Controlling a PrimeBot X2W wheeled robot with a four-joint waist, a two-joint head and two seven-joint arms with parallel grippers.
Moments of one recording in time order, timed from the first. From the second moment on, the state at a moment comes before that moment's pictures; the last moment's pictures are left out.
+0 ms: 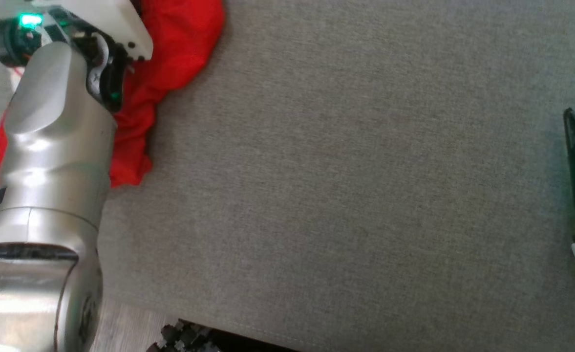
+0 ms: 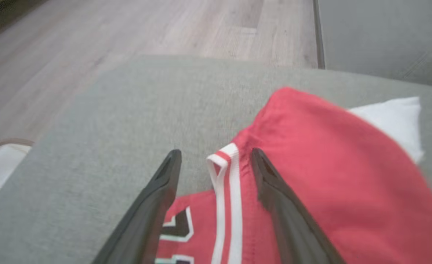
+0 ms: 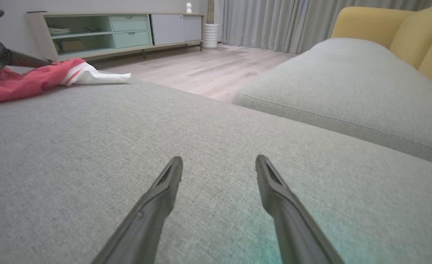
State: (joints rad) left arm -1.17 0.08 -0.10 1.06 -0.31 -0.10 0.10; right arm -0.01 -0.48 -0.05 -0.27 0.18 0.13 -0.17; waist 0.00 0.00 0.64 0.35
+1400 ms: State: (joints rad) left arm -1.37 0.18 -0.56 0.92 -0.25 -0.13 -0.11; right arm -0.12 -0.15 0.17 -0.03 0.19 0.13 -0.25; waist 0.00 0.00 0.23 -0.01
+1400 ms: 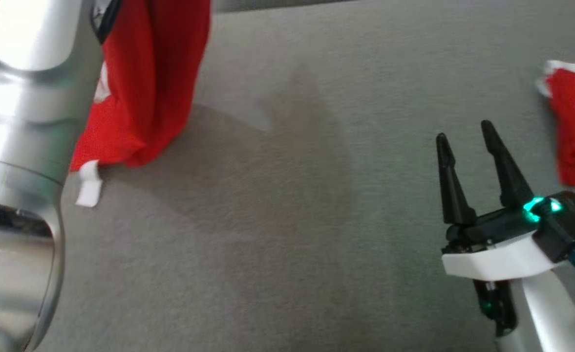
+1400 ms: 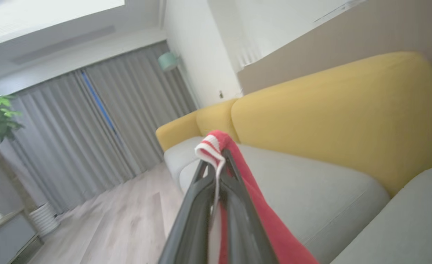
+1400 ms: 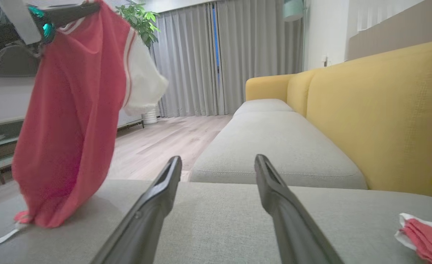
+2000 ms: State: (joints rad) left arm -1.07 0.14 -0.77 0.81 -0.42 -0.13 -0.05; right arm -0.07 -0.08 0.17 -0.02 0.20 0.13 -0.26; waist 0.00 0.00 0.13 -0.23
